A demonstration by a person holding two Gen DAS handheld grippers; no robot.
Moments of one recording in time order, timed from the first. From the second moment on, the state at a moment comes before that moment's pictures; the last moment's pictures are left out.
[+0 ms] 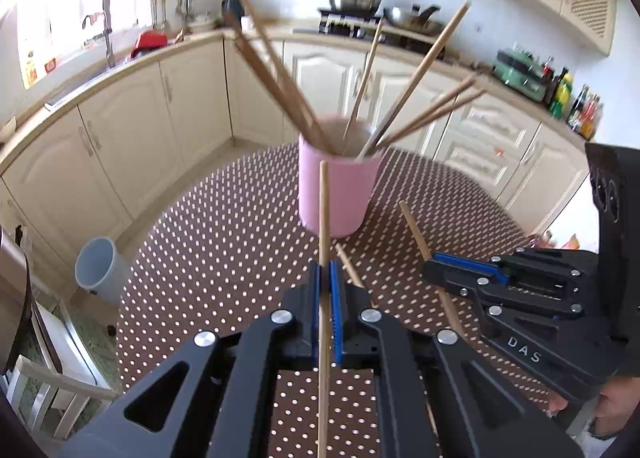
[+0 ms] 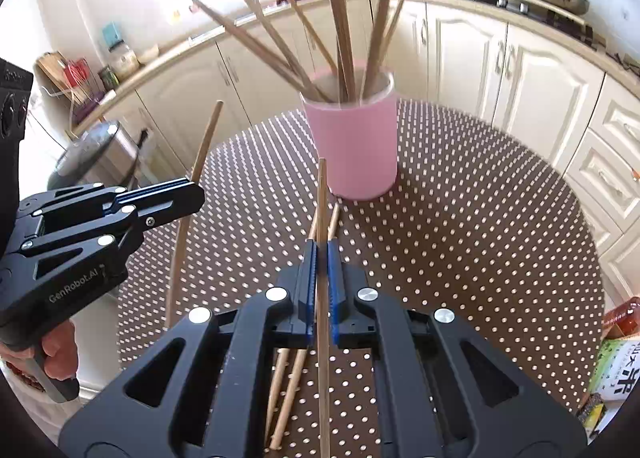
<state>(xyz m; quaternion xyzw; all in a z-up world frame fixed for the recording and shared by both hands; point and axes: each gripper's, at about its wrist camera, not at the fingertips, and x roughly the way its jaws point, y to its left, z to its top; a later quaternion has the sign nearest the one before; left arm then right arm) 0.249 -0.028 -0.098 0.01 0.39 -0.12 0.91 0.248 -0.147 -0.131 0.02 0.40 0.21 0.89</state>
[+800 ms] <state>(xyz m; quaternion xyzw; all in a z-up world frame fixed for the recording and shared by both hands) 0.166 -0.027 -0.020 -0.01 0.23 -0.13 0.96 0.162 -0.159 -0.046 0.04 0.21 0.20 0.96</state>
